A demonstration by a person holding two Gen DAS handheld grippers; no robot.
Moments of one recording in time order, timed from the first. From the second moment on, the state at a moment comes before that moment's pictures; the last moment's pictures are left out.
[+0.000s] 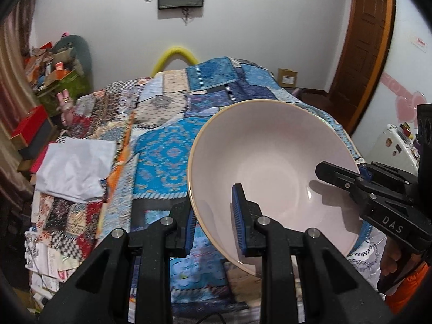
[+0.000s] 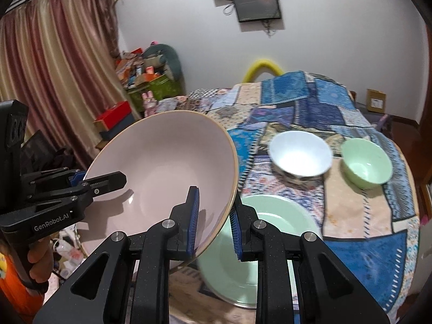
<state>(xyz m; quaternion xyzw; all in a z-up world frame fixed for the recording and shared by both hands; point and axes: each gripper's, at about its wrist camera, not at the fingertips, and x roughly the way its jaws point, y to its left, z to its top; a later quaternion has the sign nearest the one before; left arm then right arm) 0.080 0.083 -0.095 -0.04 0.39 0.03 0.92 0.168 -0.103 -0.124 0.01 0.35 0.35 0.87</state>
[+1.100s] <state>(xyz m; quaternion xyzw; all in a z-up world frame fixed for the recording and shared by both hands) 0.089 0.193 -0.210 -0.10 0.51 0.08 0.85 0.186 0.010 -0.209 -0.06 0.46 0.39 0.80</state>
